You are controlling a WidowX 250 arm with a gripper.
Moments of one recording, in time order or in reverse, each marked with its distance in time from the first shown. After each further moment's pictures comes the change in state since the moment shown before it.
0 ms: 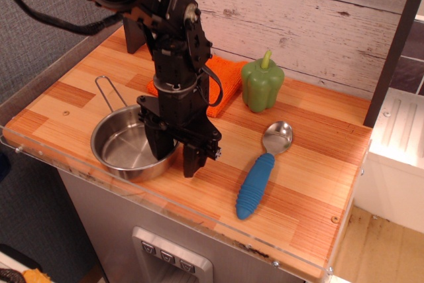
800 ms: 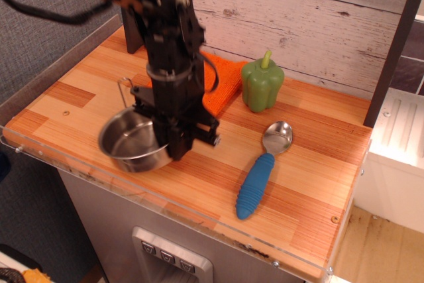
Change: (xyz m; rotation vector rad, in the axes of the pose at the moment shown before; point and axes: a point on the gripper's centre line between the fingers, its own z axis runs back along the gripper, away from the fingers) arm -0.001 -0.002 0.027 -0.022 -0.037 0.061
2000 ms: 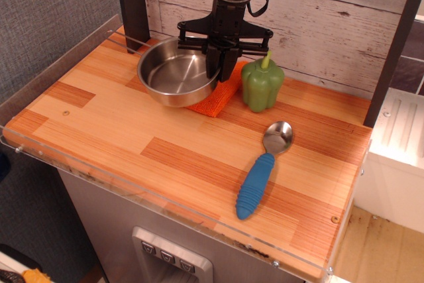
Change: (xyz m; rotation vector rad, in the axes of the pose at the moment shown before) arm 0.113 0.022 0.007 0.194 -0.054 0.583
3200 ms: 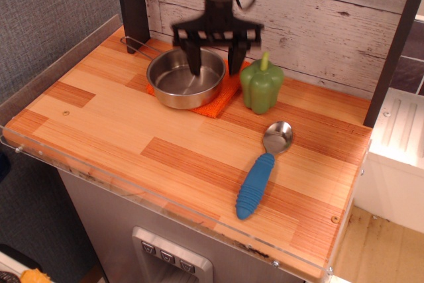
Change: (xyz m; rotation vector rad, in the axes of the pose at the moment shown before) arm 0.009 0.010 0.013 -0.122 -0.029 0.012
